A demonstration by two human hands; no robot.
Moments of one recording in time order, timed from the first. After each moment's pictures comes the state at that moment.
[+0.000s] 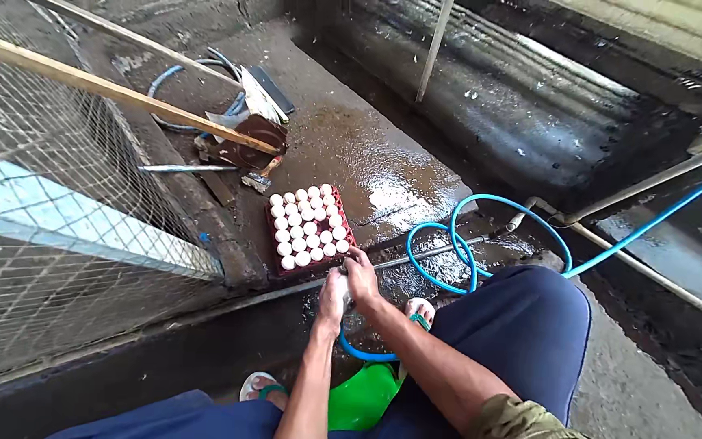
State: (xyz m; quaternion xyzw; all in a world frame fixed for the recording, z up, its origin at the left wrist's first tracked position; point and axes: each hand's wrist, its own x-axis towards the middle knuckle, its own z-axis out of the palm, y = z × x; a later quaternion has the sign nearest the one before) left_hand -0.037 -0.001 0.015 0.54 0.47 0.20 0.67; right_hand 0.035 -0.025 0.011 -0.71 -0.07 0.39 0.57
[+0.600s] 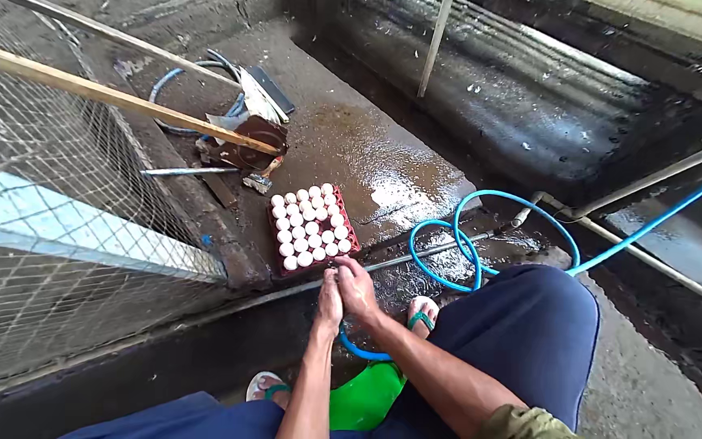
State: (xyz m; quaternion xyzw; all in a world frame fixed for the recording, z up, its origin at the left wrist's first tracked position) left_hand -0.045 0.002 0.012 0.56 0.45 0.18 0.67; right_hand 0.028 -0.033 0.010 -0.72 -0.14 0.39 0.56
